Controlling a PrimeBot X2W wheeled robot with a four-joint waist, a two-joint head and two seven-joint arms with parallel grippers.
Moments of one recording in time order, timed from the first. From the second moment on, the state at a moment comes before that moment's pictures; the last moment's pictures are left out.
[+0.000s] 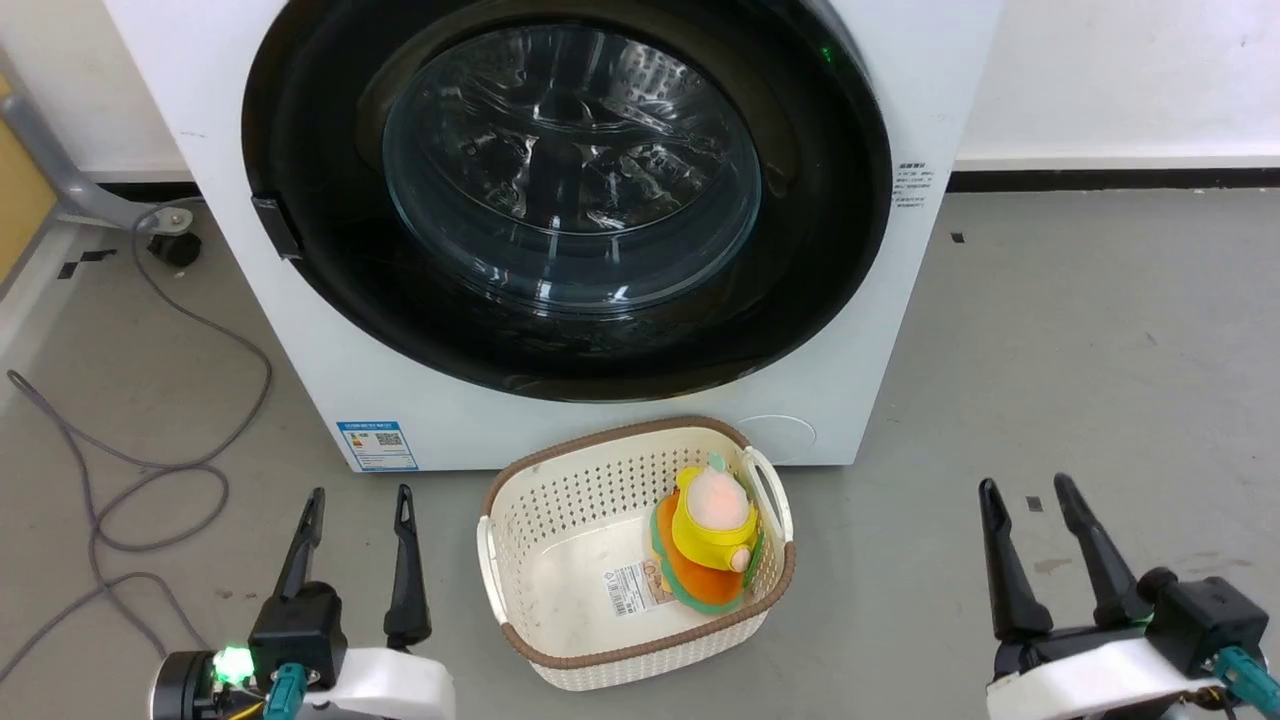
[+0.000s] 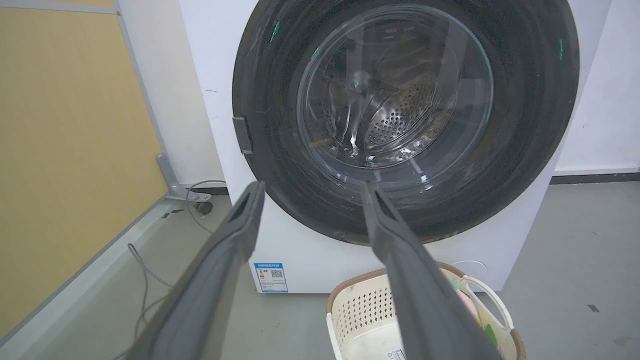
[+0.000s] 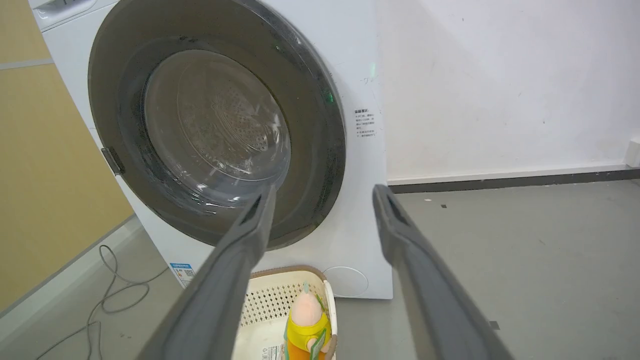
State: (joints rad) left arm -0.01 0.07 -0.04 0.11 -0.03 0.12 -0.26; right arm -0.02 -0.06 -0.01 0.12 0.21 0.13 -0.26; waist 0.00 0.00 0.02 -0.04
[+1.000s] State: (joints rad) left arm 0.00 0.07 -0.04 0.09 -0.03 0.09 -0.21; right arm -0.01 -0.06 0.00 0.11 0.18 0.13 -0.22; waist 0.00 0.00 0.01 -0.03
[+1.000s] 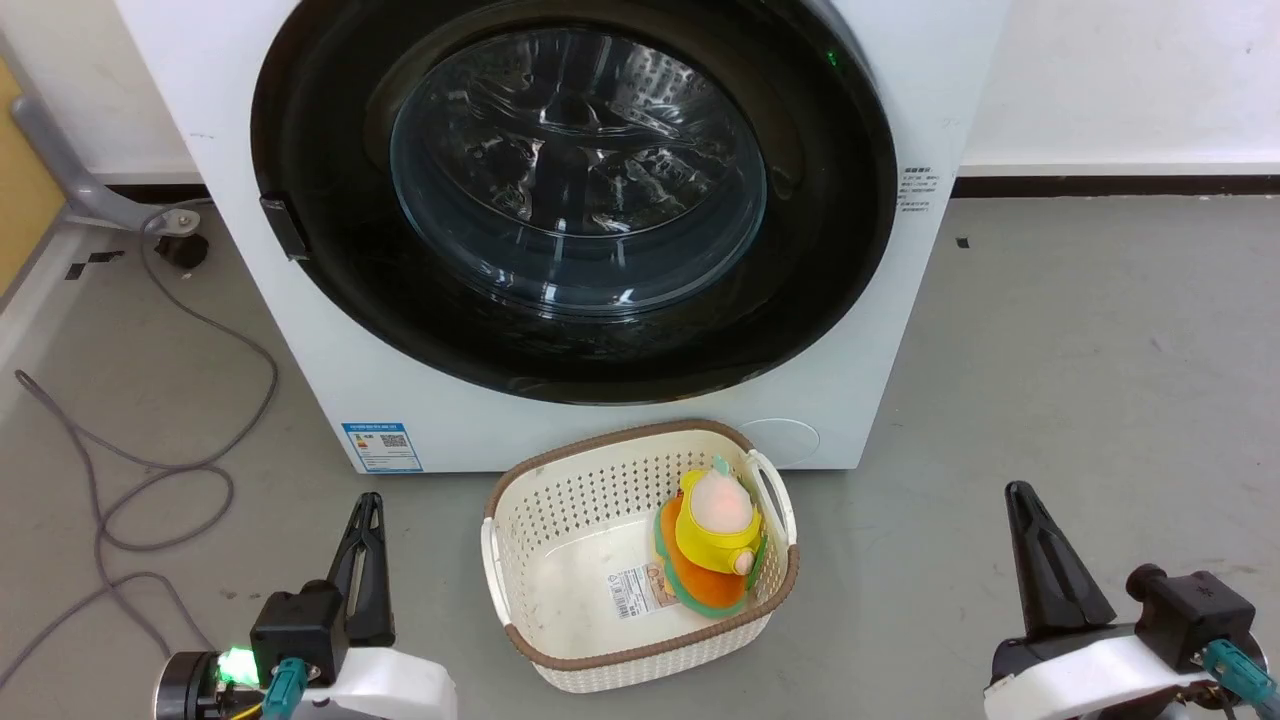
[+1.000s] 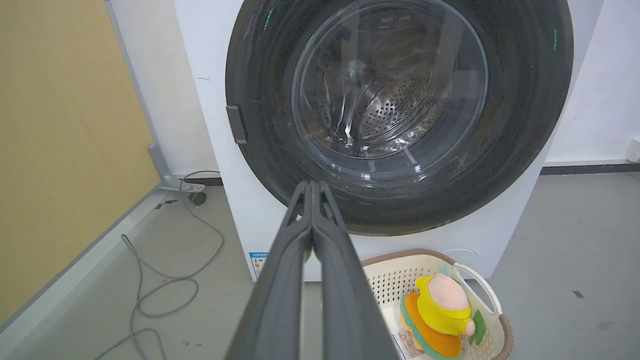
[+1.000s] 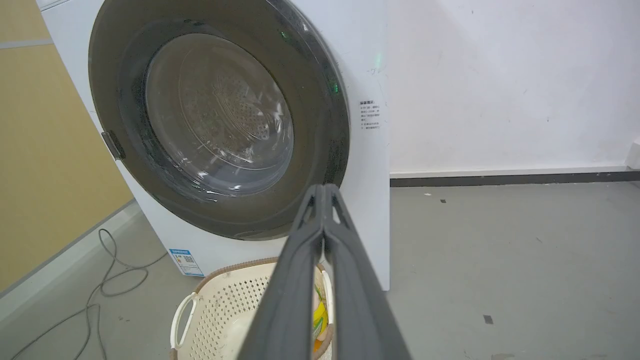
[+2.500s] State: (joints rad) left arm 0.00 0.06 -0.02 0.06 -0.02 0.05 -0.12; right arm -0.01 -0.06 0.00 0.06 0.10 0.13 -0.12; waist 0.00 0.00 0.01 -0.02
